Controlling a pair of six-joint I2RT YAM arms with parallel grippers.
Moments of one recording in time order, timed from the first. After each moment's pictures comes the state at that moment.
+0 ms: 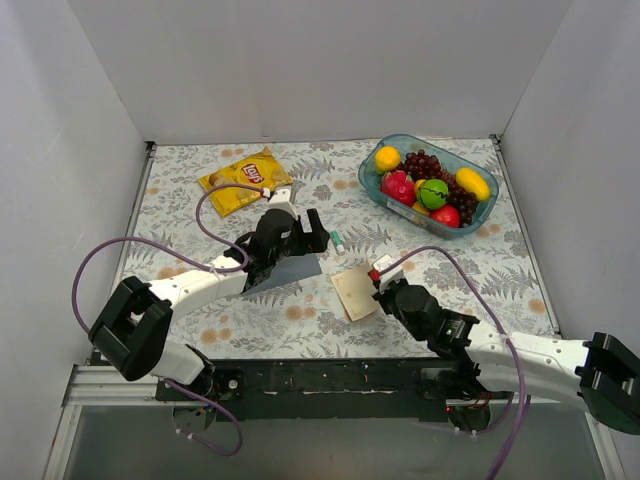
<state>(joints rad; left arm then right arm) -0.69 1.42 0.79 0.16 -0.17 -0.61 1.05 0.88 0.25 0.24 0.49 -0.04</state>
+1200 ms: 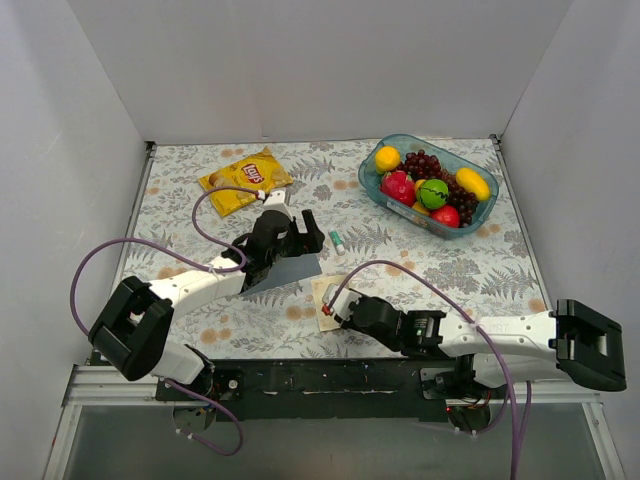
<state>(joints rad) -0.66 1.42 0.77 0.17 -0.17 -0.62 1.33 1.13 0.47 0.00 0.50 -0.20</state>
